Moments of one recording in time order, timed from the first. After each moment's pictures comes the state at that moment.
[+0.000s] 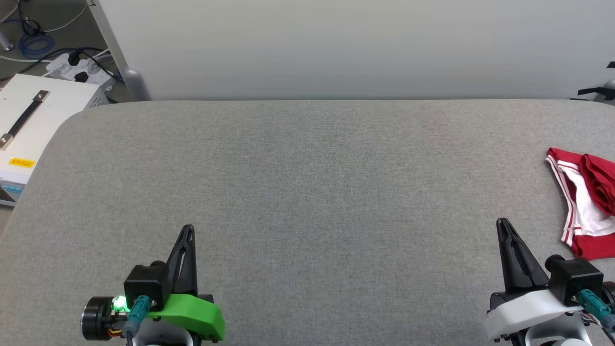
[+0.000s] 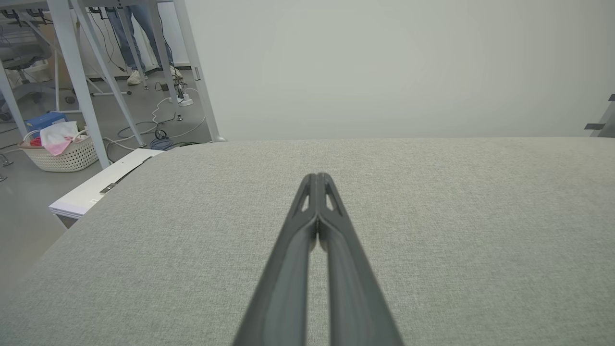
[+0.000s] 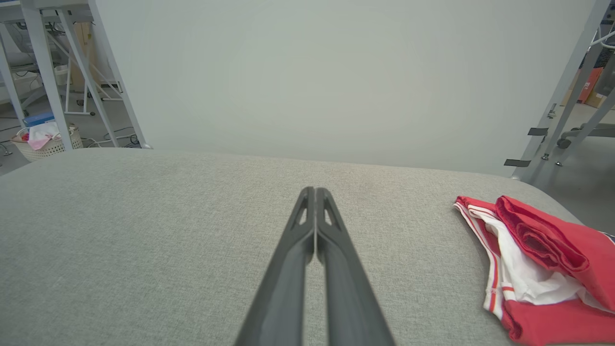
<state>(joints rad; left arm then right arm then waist) 0.04 0.06 -0.02 0.03 -0.05 -0.02 -0.15 0.07 -0.06 -0.02 -0.04 0.07 0.13 -0.15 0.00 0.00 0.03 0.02</state>
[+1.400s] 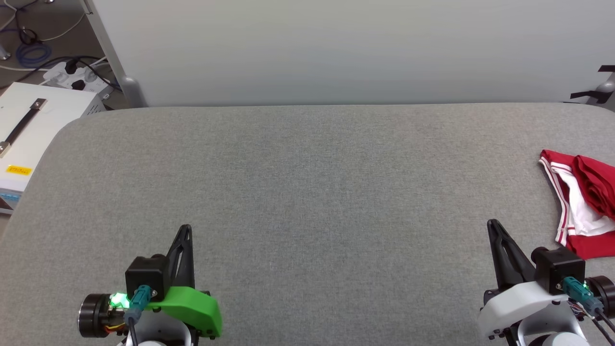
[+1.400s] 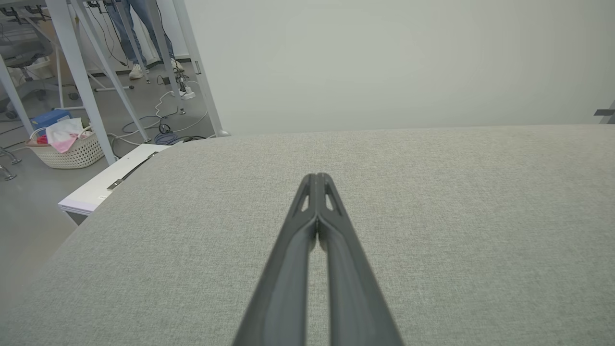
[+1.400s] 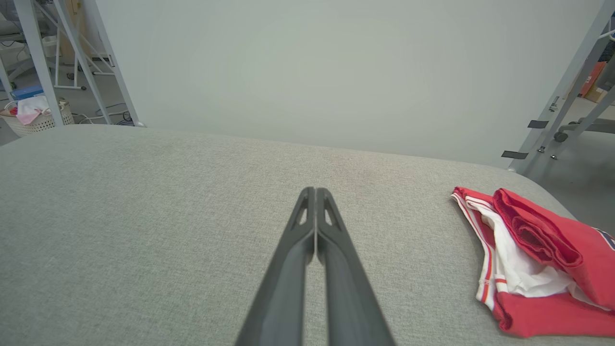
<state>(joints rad) 0.03 0.06 -0.01 0.02 -0.03 -0.01 -0.07 0.04 -0.05 -0.01 -0.02 0.03 0.13 -0.06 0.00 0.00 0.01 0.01</state>
